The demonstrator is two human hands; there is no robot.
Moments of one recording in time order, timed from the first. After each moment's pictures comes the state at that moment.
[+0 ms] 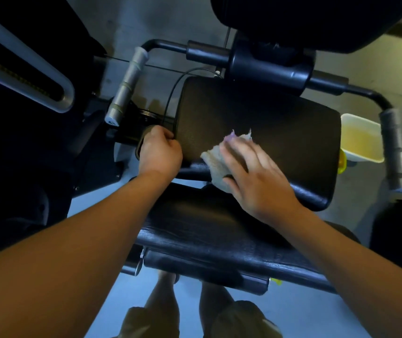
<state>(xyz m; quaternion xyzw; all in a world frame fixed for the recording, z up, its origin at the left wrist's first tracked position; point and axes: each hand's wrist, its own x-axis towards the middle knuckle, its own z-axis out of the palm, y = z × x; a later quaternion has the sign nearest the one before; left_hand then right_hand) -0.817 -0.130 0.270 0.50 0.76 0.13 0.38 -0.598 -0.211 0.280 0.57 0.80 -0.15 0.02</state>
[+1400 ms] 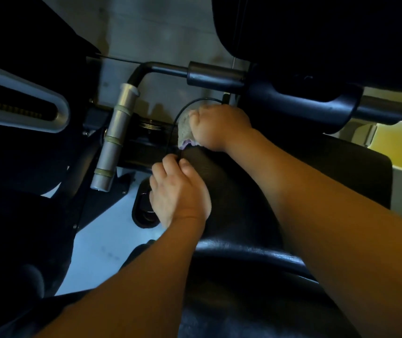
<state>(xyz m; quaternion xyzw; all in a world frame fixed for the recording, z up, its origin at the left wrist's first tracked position) -0.754 -0.053 0.224 0.43 0.87 0.06 0.25 -0.658 0.072 0.222 0.60 0.73 -0.32 0.12</state>
